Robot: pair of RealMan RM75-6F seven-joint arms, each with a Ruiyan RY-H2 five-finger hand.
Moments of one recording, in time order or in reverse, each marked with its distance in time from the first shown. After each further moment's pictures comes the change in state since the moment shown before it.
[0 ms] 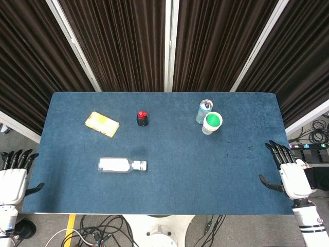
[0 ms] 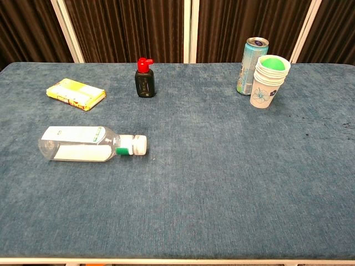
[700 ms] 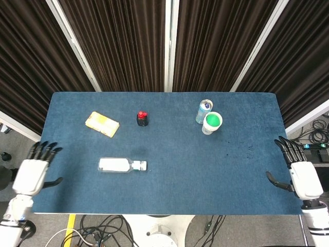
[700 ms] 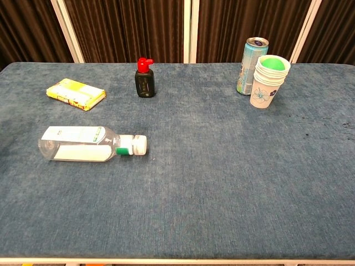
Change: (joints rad) left arm -0.132 0.029 -0.011 -0.075 0.095 -0.143 -0.041; right arm -0.012 0.053 0.017 0.014 -0.053 0.085 0.072
